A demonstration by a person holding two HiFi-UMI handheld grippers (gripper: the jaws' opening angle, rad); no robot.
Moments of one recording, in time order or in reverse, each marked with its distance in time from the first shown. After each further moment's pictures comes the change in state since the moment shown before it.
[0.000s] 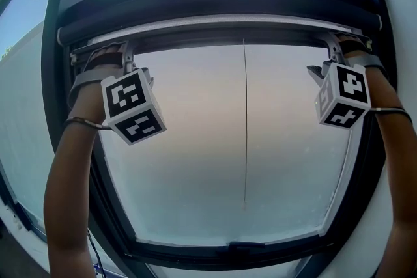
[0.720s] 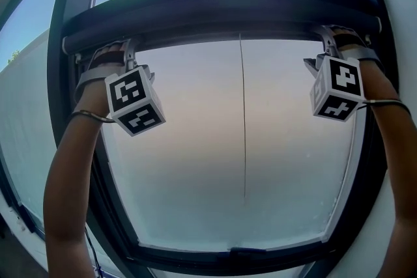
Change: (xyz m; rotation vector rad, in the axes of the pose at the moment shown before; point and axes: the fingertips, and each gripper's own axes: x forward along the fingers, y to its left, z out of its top) left arm 0.013 0.028 0.000 0.003 0.003 0.087; right arm 0.012 -0.027 0.000 -0.005 -0.014 -0.077
